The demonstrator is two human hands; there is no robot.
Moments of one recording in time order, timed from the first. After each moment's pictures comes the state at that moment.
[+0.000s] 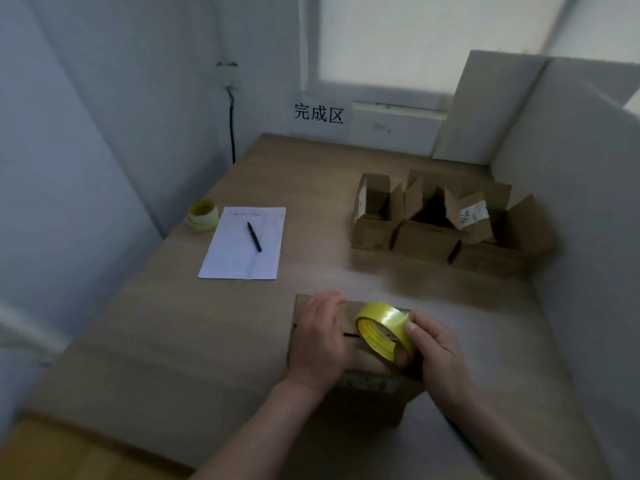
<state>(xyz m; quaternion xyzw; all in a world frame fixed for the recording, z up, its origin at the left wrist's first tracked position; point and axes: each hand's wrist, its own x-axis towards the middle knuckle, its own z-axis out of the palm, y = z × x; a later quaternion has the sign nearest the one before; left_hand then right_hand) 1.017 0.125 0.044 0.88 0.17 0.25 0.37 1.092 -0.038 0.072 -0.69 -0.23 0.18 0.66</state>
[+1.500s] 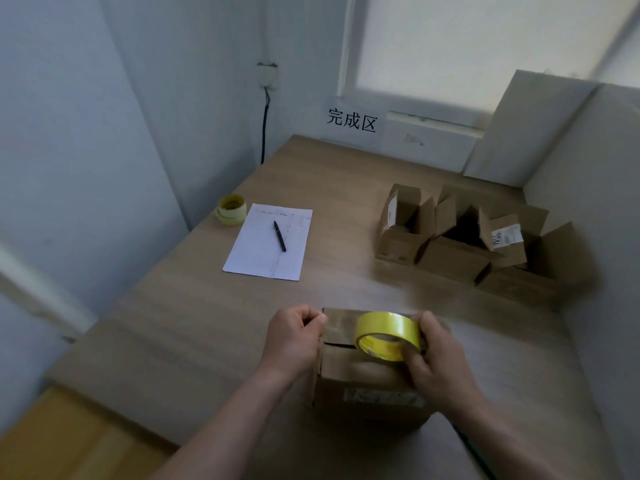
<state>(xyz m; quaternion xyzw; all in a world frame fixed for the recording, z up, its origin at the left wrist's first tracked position) 0.985 0.186 0.054 0.71 0.36 0.18 0.58 1.106 -0.010 0.054 -0.84 -0.39 0.00 0.38</state>
